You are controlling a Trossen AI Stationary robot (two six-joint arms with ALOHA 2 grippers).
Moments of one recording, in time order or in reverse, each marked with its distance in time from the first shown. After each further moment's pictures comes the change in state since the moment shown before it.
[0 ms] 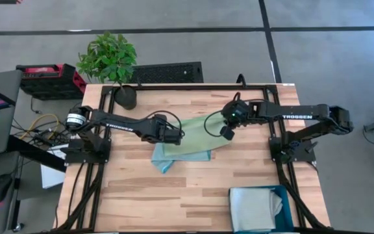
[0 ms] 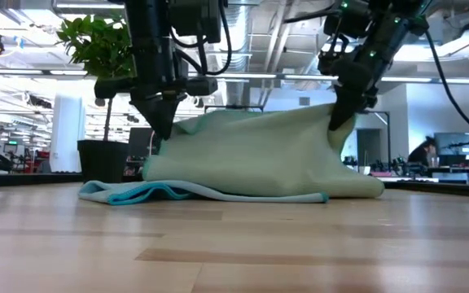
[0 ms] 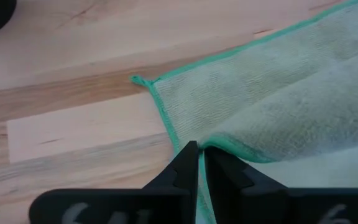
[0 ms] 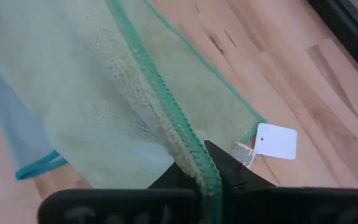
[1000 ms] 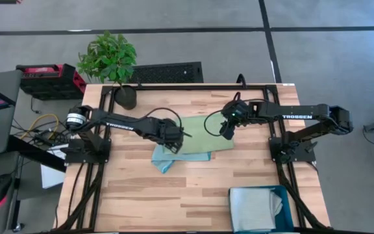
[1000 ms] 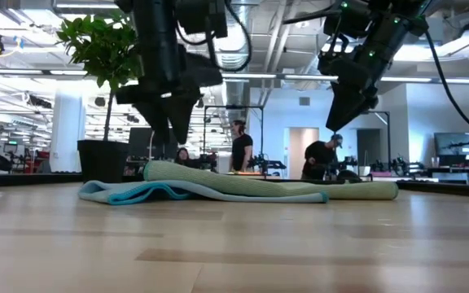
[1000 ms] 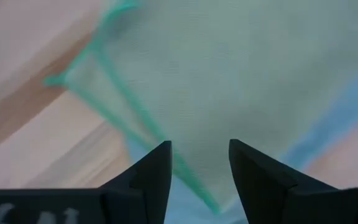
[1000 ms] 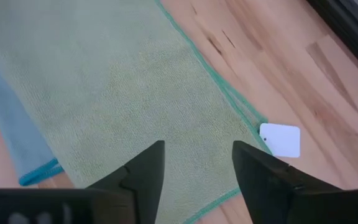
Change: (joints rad) left arm 0.014 0.000 0.000 0.124 0.240 0.469; right arm 0.000 0.000 0.000 0.005 -0.002 0.036
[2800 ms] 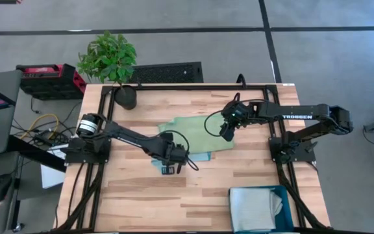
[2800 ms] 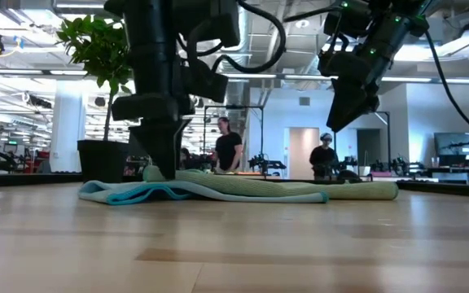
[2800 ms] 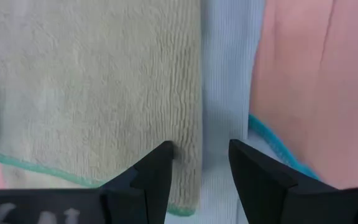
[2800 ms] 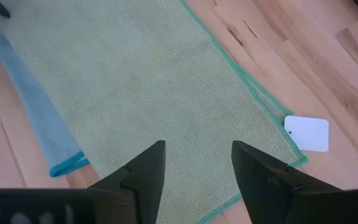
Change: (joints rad) left arm -0.173 0.162 0.021 0.067 -0.027 0.698; right arm 0.003 -0.001 0.000 -0.004 -0.076 0.036
